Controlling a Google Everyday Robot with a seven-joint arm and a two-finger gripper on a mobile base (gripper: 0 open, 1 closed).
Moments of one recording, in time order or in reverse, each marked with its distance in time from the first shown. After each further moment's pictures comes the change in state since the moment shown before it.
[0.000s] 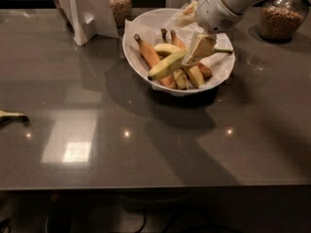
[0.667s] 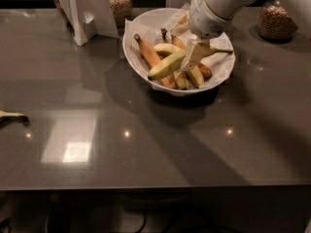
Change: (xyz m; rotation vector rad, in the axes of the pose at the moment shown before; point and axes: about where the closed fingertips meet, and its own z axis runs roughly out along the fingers) arm 0.013 -0.002 0.034 -0.072 0.060 -0.023
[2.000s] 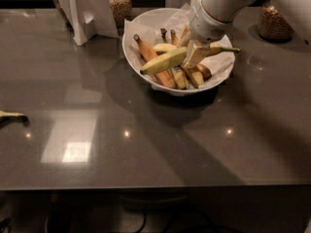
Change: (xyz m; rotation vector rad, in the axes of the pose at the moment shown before) arm 0.011 0.011 0.005 -0.047 0.082 -0.031
